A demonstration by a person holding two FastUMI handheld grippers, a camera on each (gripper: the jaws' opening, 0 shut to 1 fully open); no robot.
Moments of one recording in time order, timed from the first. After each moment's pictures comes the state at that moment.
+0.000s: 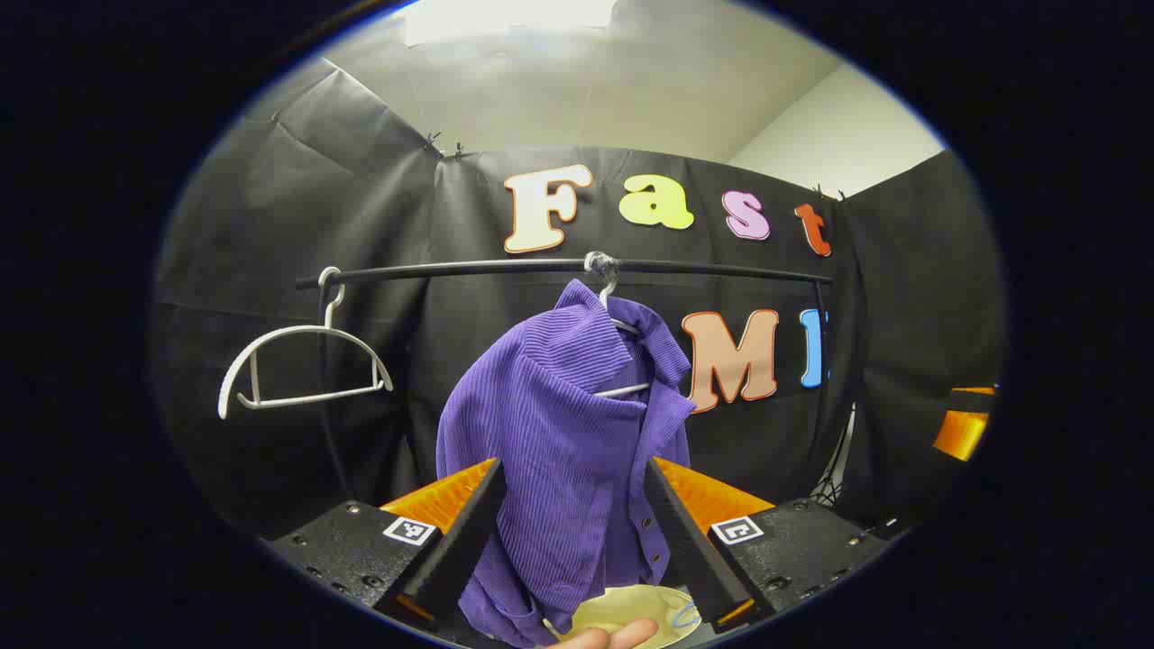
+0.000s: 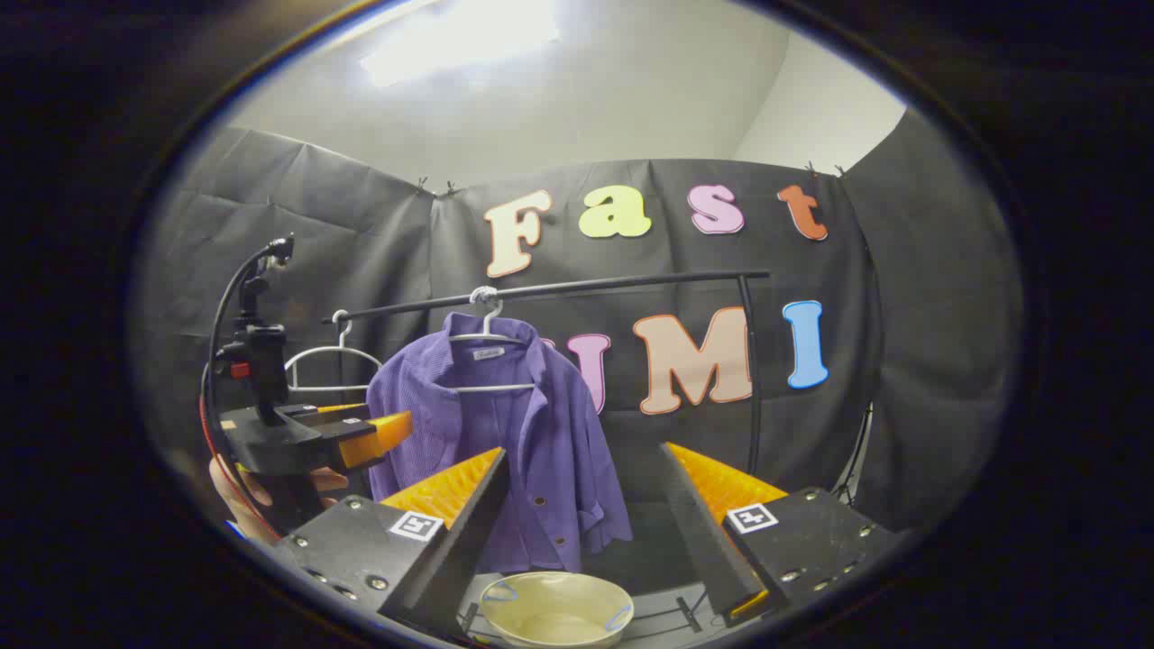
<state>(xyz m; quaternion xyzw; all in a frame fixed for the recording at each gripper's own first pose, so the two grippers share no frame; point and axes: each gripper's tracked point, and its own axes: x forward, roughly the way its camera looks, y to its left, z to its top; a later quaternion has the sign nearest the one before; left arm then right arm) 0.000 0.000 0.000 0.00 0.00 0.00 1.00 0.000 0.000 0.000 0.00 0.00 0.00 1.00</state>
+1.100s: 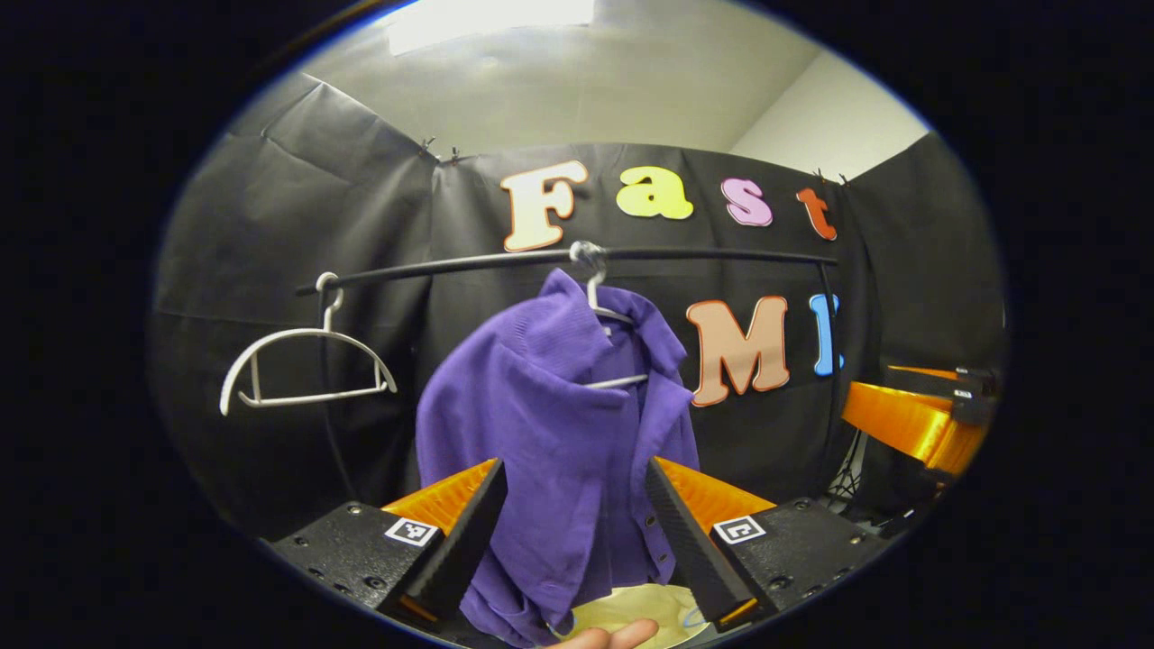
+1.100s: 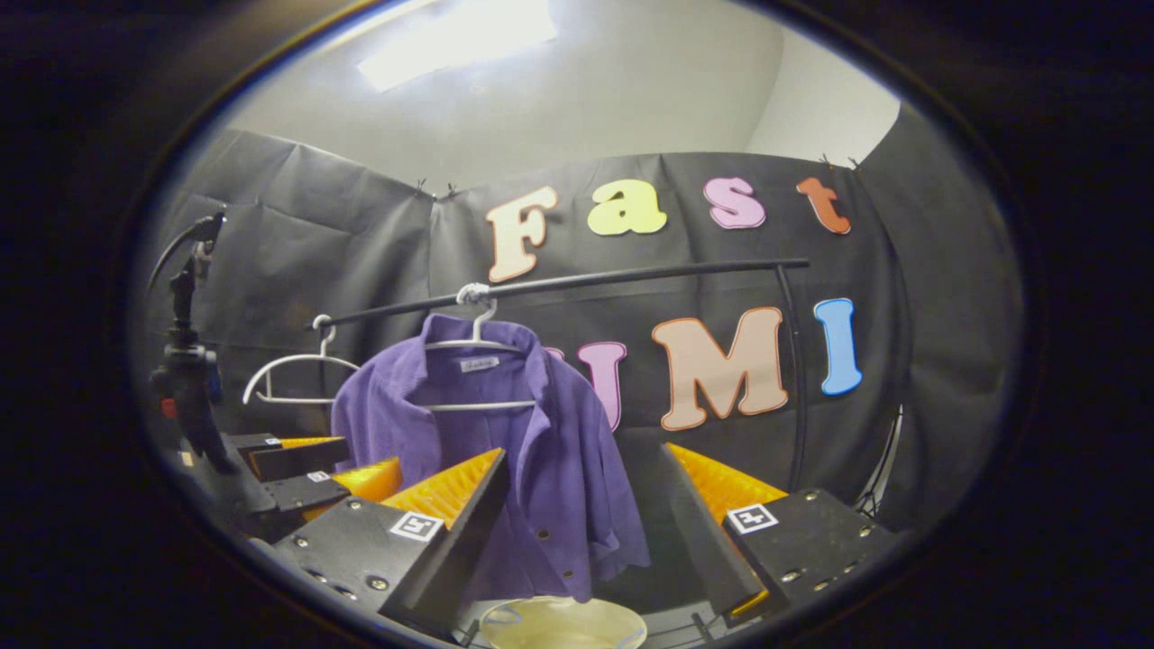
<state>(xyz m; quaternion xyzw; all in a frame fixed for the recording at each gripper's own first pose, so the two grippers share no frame) 0.012 -0.033 -0.027 0.03 0.00 0.03 1.00 0.109 0.007 -0.014 0.01 -0.01 0.03 1.00</state>
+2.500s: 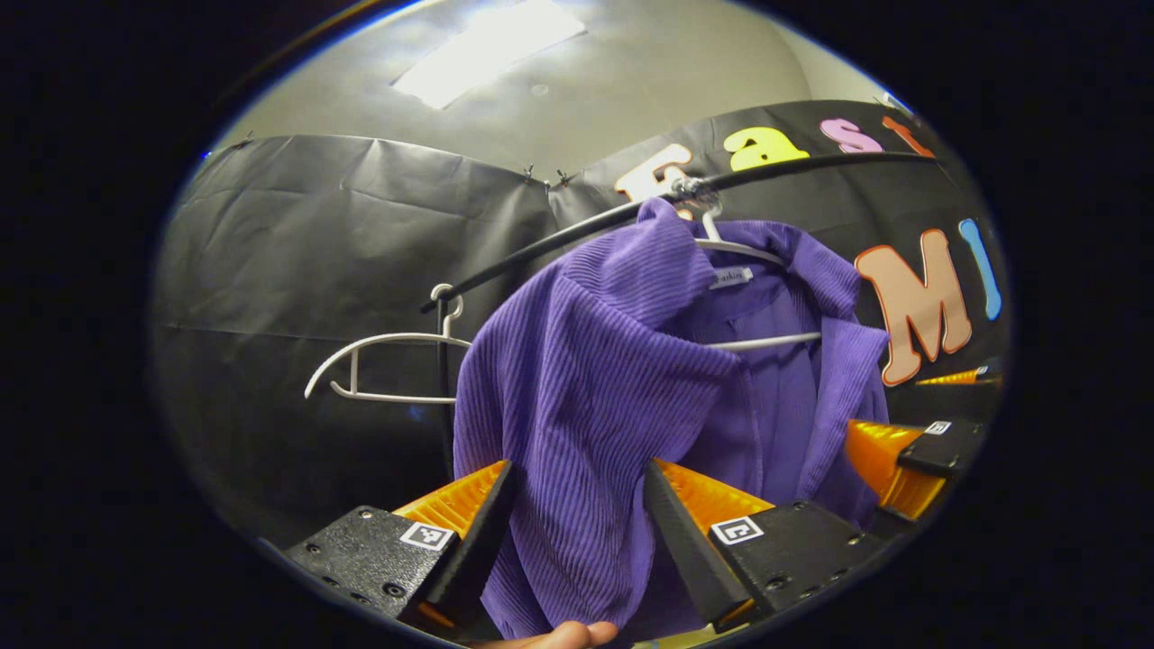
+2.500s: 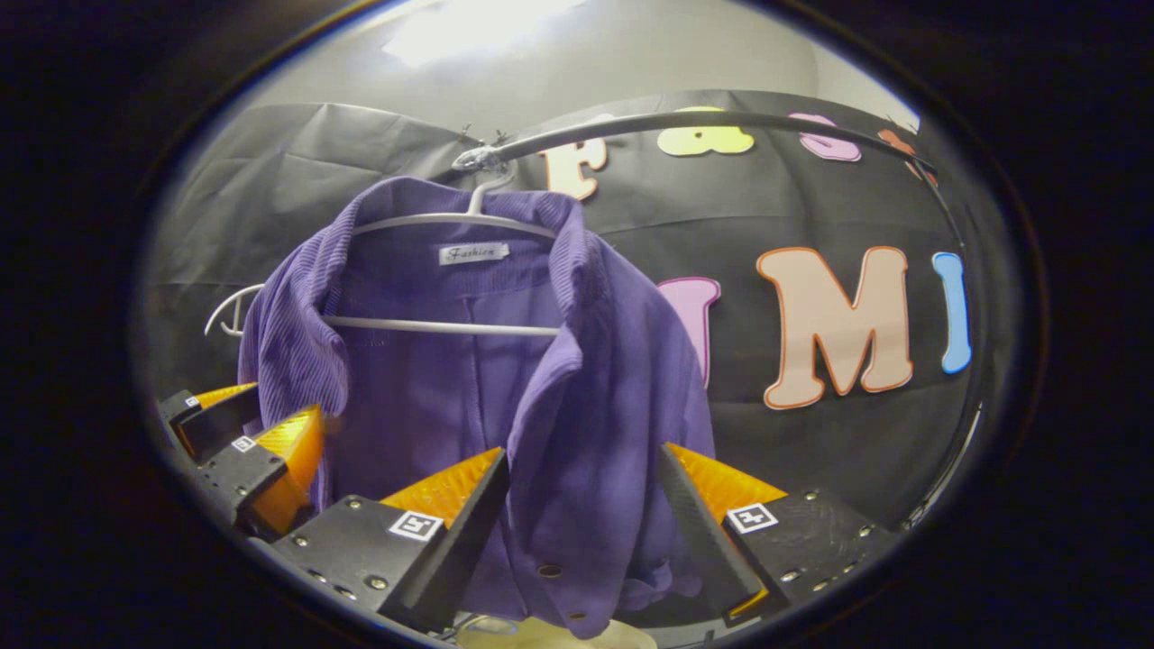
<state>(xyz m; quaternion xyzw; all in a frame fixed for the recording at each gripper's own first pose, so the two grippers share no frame) 0.067 0.042 -0.068 0.09 -0.05 0.31 0.95 0.290 0.070 -0.120 -0.01 0.03 0.15 0.99</state>
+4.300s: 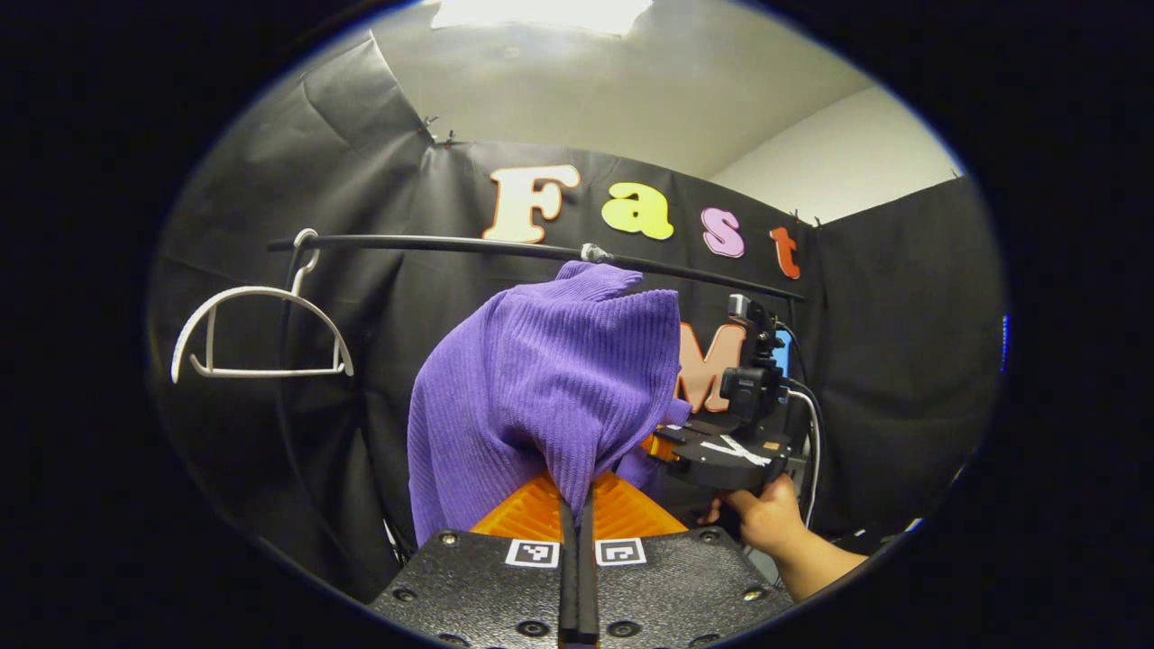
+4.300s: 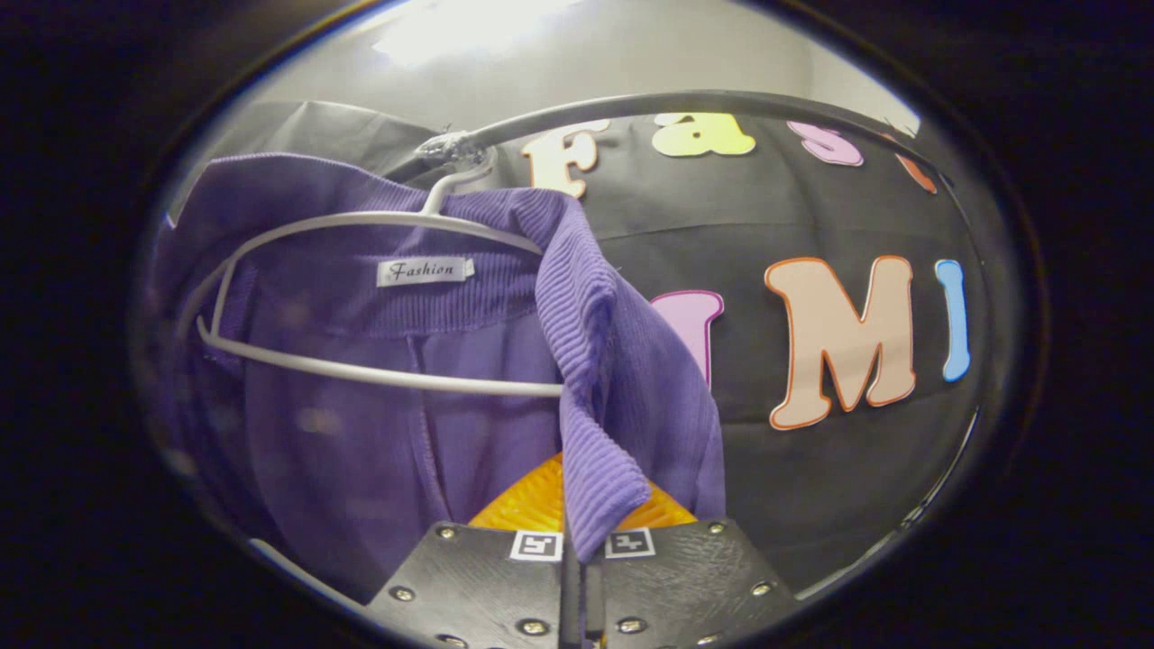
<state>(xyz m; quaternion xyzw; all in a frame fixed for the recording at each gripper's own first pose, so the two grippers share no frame) -0.005 0.009 -0.012 -0.04 -0.02 -0.09 1.00 0.334 0.081 -0.087 -0.02 0.02 0.12 0.99</state>
